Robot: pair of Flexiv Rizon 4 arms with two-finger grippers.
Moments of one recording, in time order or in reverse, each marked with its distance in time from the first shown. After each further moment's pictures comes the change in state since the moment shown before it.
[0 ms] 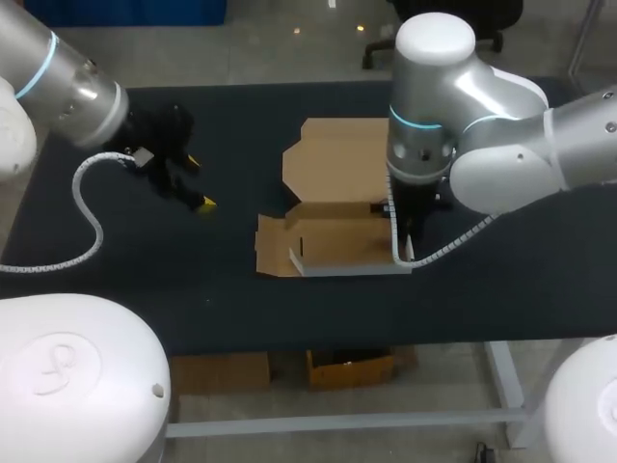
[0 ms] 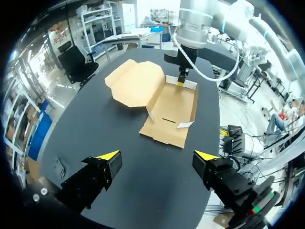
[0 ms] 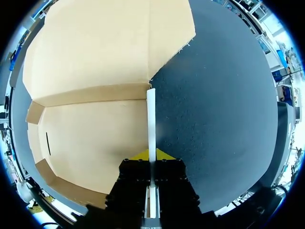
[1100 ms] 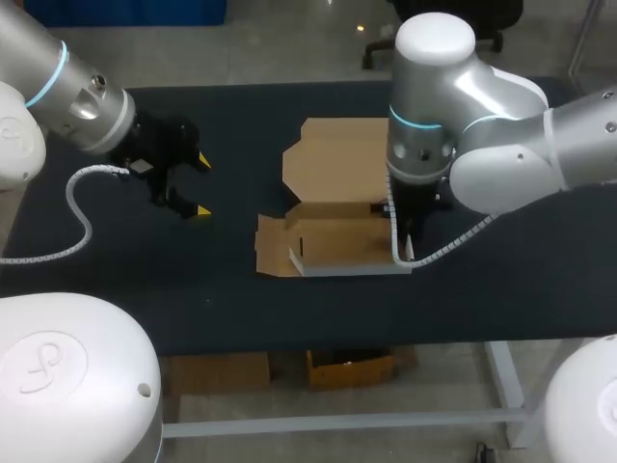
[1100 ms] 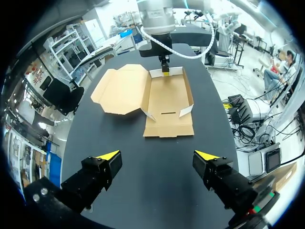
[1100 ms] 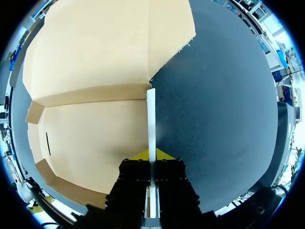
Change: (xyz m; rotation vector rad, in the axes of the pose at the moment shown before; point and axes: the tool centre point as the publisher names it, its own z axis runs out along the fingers) left arm -0.021 0.003 0.018 0.000 -0.013 0.400; right arm 0.000 0.000 0.000 0.000 0.000 0.000
